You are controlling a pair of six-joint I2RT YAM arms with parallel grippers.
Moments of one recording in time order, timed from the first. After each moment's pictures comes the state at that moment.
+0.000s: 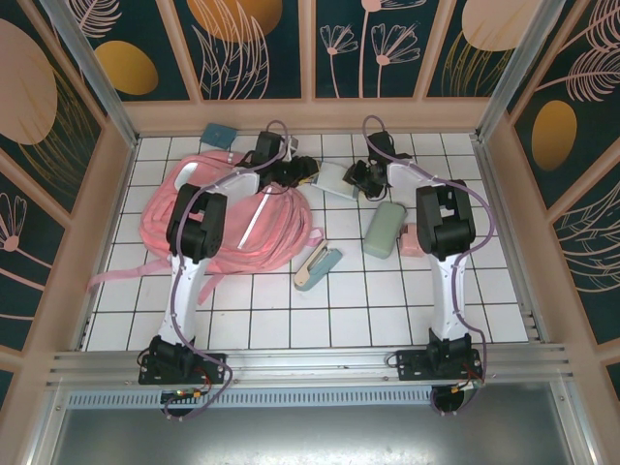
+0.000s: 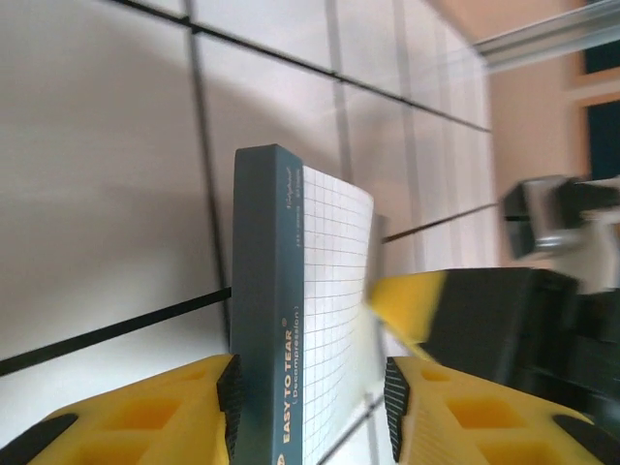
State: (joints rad) left arm -0.39 2.40 1.81 -0.11 0.60 -0.78; right arm 0.28 2.26 1.71 -0.46 -0.25 0.74
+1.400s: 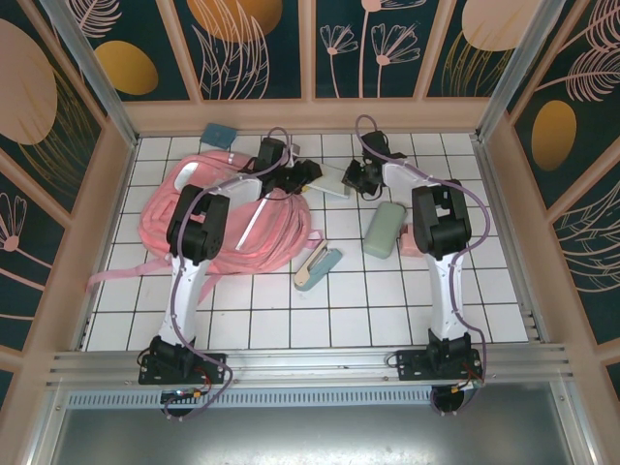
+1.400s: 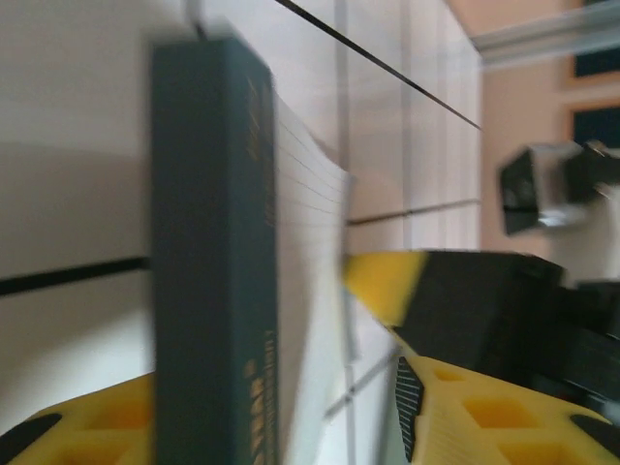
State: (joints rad) left arm -0.41 2.38 1.72 0.05 0.67 -0.93; right arm 0.30 2.28 1.73 -0.45 -0.27 0.69
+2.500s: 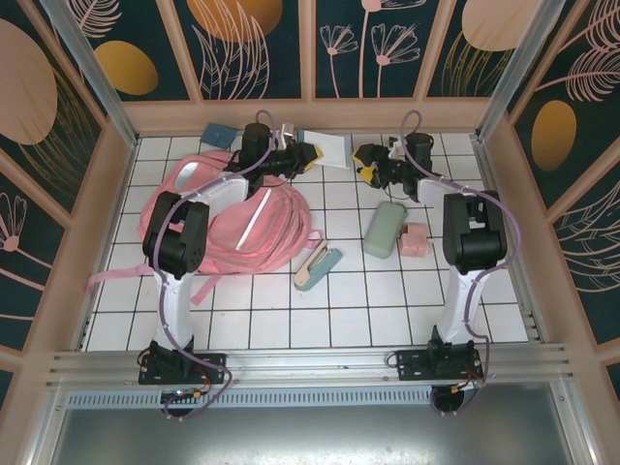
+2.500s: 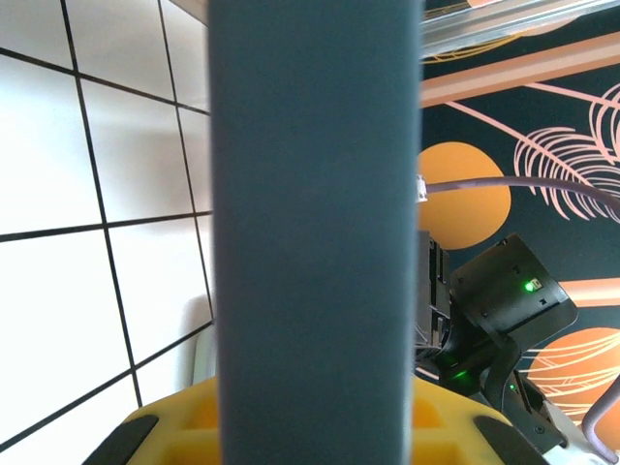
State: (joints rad) left arm -0.39 2.13 1.54 0.28 0.77 -1.10; right arm 0.13 2.02 1.31 0.24 -0.84 1.05
